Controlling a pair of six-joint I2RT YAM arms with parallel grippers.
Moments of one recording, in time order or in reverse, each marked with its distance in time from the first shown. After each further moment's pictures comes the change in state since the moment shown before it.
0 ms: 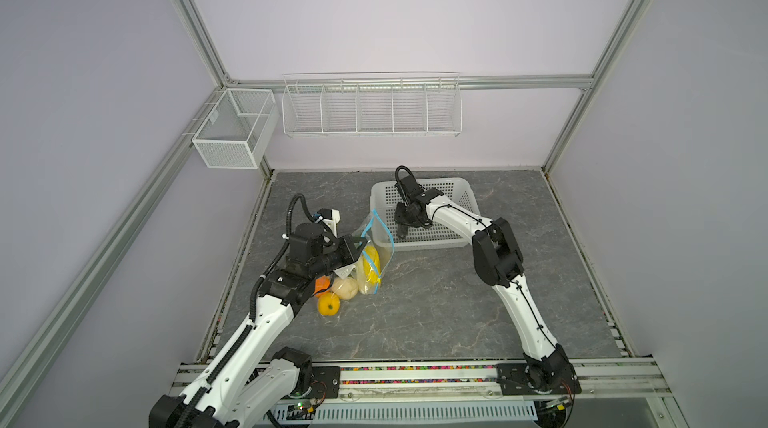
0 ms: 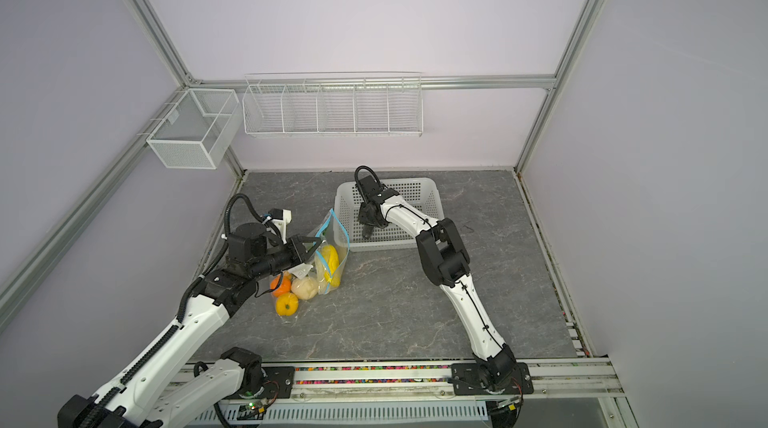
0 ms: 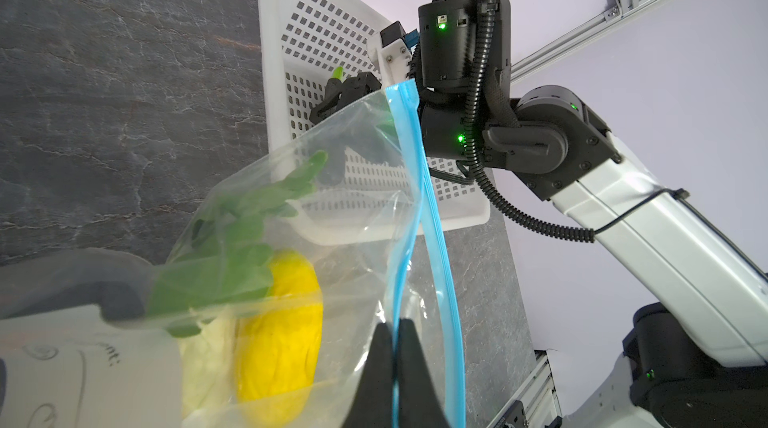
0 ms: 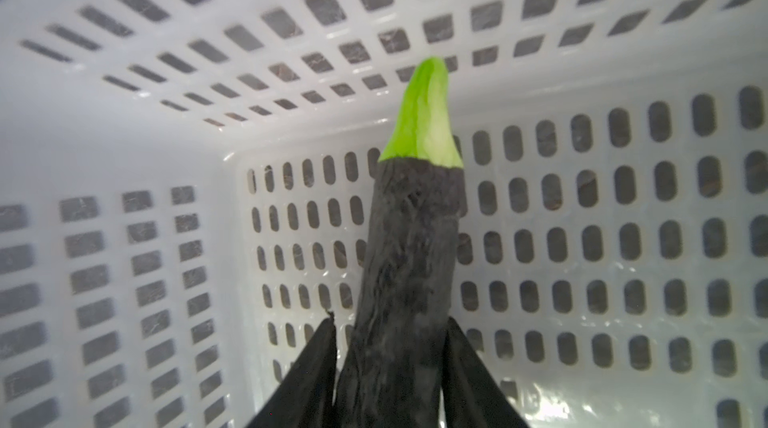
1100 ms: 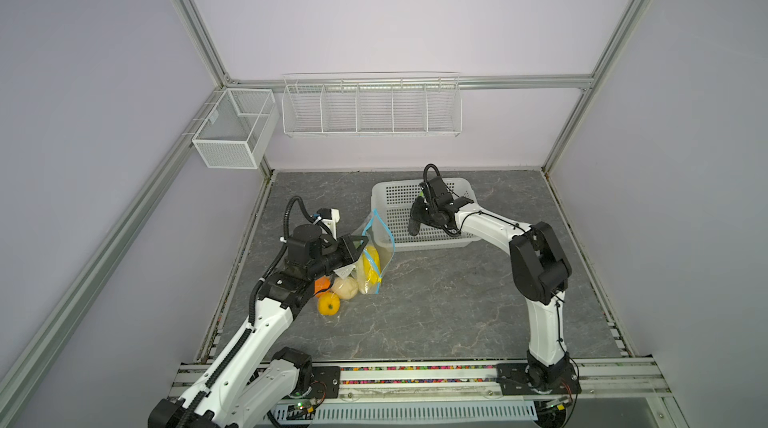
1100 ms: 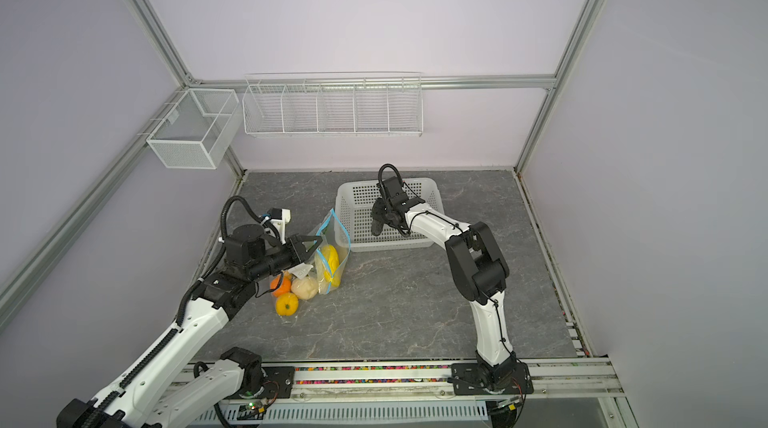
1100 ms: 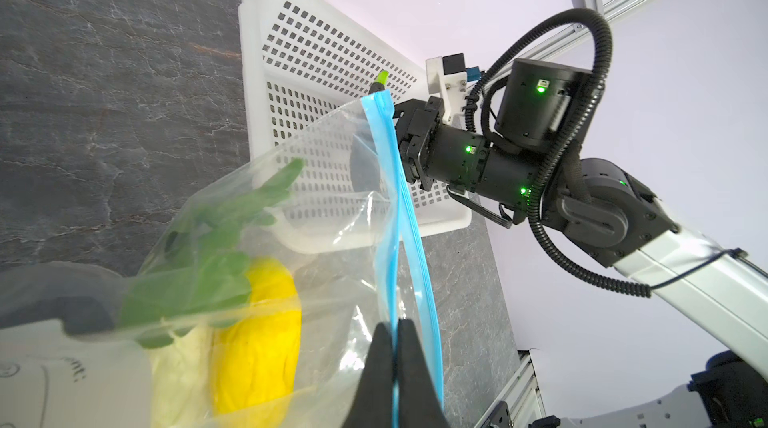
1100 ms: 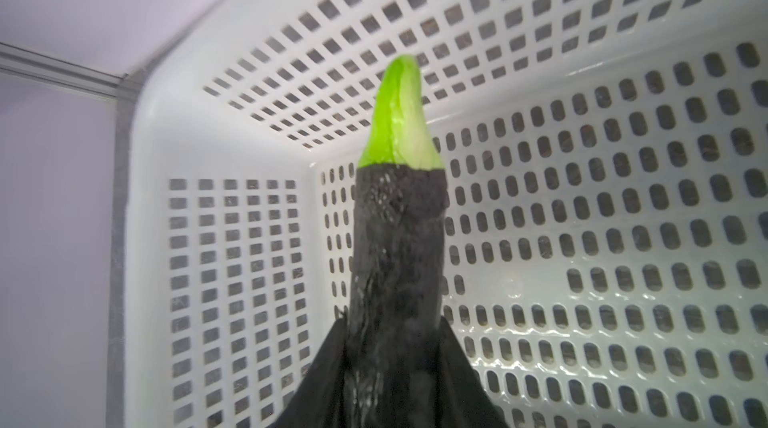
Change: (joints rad) left arm 0.000 -0.025 -0.023 0.059 0.027 -0.030; right arm -0.047 -0.414 -0.551 0.403 -0.042 0.084
